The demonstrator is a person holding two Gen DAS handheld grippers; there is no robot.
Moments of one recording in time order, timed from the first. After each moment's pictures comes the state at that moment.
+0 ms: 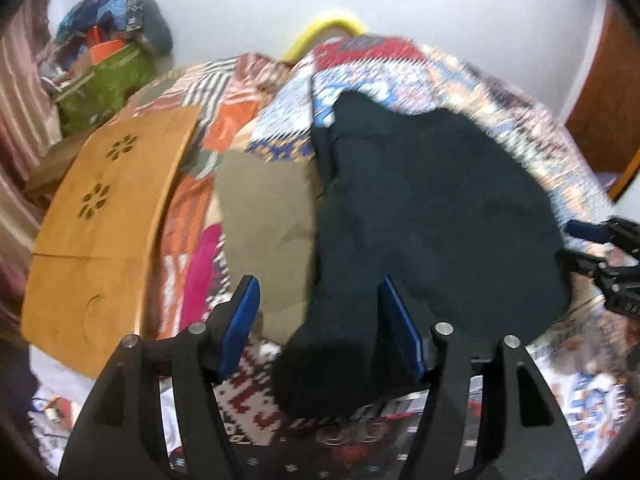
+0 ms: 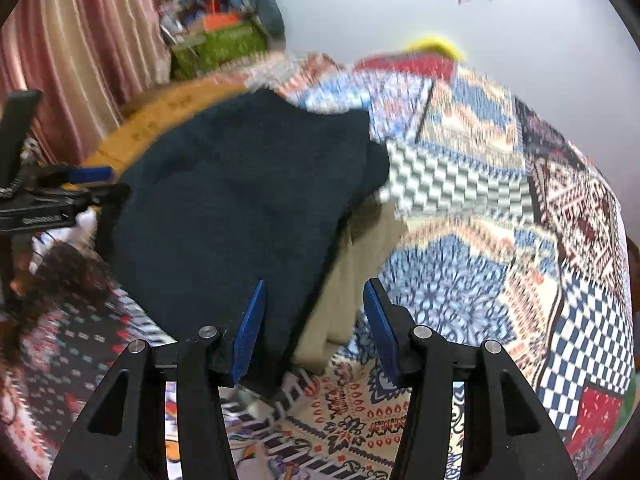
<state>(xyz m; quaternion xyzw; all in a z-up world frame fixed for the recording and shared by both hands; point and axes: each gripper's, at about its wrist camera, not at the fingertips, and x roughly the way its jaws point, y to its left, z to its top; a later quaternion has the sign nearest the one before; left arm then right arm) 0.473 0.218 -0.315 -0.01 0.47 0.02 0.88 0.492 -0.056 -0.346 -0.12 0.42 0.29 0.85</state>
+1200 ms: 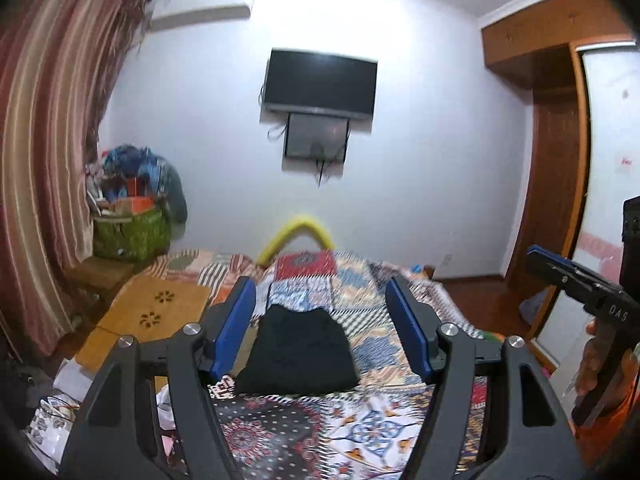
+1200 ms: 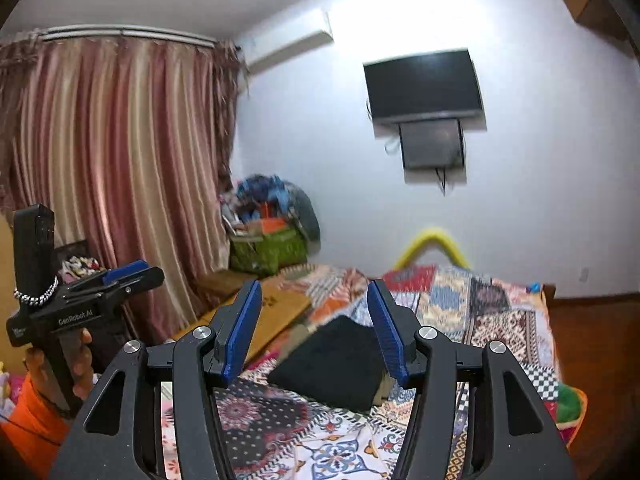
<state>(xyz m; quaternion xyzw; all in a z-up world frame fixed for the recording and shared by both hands) 0.134 0.094 -0.011 -0.05 0.12 -0.01 0.99 0.213 -0.164 -0.084 0.02 0.09 0.34 0.93</state>
